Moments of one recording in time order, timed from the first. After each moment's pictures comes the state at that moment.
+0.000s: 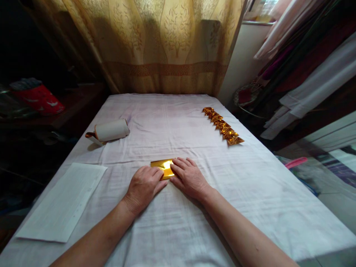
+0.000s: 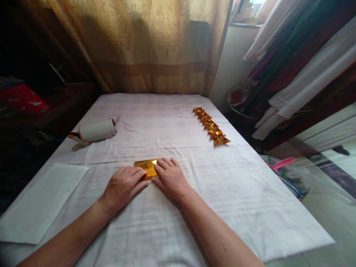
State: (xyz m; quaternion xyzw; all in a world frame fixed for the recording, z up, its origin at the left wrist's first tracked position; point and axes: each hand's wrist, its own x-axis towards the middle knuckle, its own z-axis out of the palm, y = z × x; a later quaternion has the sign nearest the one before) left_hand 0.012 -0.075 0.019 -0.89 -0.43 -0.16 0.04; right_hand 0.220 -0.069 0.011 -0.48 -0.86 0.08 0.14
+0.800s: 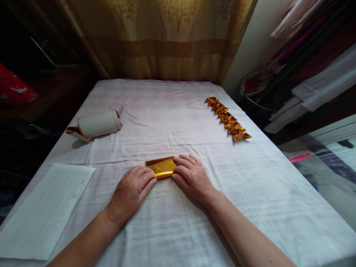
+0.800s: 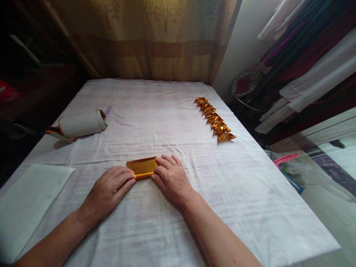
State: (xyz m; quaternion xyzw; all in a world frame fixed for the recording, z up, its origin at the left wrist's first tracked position) left_hand -0.010 -0.069 0.011 -0.87 -0.42 -0.24 -0.06; right_hand 0.233 -0.064 -0.004 -0.47 -0.84 0.08 0.26
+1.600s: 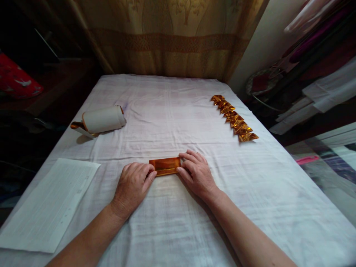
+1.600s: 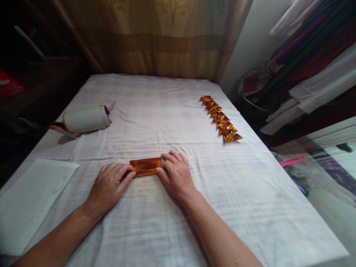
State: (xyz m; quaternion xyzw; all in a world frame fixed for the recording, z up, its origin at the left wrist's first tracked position) left_hand -0.011 -0.067 0.009 -0.83 -0.52 -0.20 -0.04; right_hand 0.228 -0.058 -0.011 -0.52 -0.80 0.09 0.28
